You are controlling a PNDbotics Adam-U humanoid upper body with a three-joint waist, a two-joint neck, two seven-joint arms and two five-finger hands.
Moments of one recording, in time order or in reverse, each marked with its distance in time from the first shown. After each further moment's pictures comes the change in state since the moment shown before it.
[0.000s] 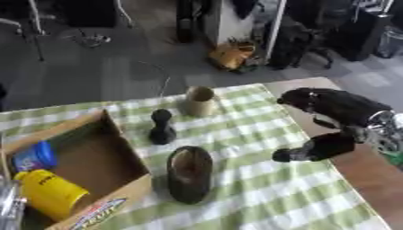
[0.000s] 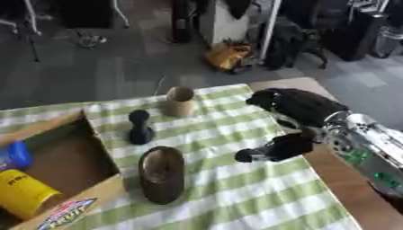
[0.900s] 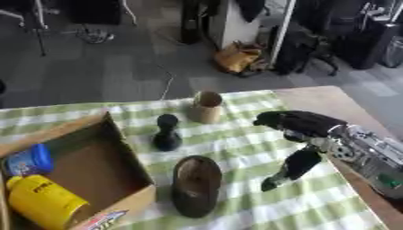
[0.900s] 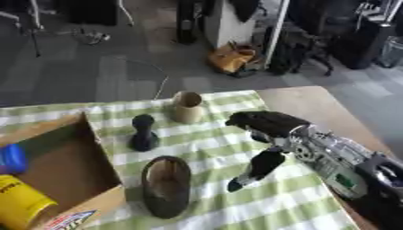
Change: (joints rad) left arm 0.000 0.002 -0.003 0.000 0.042 0.005 0.009; right arm -0.051 0.001 0.018 0.087 -0.064 -0.027 0.166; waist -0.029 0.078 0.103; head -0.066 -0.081
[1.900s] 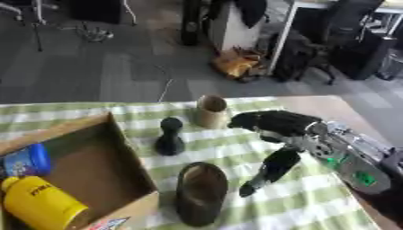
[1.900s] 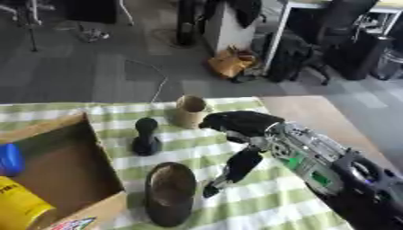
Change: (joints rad) left arm 0.017 0.009 0.000 0.000 0.030 -0.011 0.012; right arm -0.073 0.000 0.002 -0.063 -0.037 -0.010 0.008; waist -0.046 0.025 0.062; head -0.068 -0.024
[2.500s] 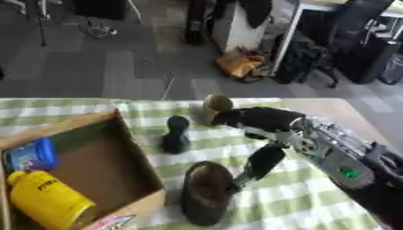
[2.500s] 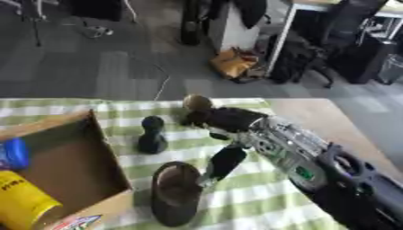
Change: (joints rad) left arm 0.005 -0.010 0.000 0.000 0.013 -0.019 0.010; right arm -0.040 0.027 0.030 0.001 -0.011 -0.005 0.016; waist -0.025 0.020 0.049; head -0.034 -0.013
